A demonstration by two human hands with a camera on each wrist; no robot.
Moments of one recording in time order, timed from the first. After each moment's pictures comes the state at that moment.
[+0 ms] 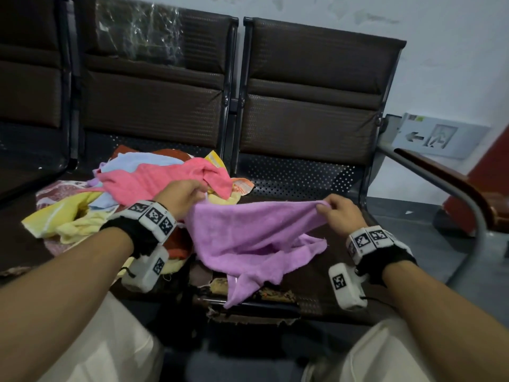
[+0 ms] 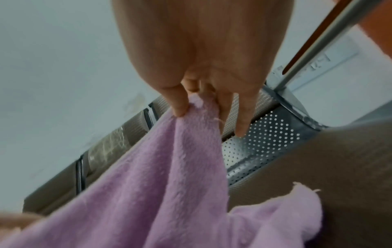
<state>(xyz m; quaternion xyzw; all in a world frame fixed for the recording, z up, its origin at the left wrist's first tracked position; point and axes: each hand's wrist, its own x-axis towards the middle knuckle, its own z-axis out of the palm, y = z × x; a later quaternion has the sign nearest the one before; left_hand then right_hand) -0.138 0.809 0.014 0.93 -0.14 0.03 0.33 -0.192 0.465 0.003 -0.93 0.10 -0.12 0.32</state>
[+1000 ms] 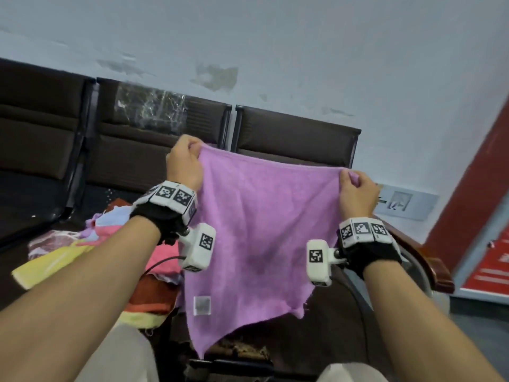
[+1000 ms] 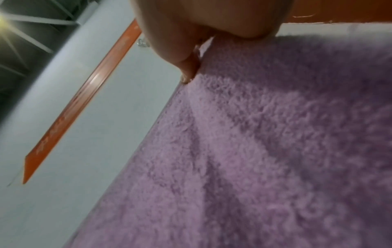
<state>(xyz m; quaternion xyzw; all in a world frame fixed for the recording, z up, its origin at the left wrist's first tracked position) -0.149 0.767 0.193 0.74 -0.05 0.39 0.54 -0.200 0.476 0.189 -0.71 0.12 -0.50 0.48</state>
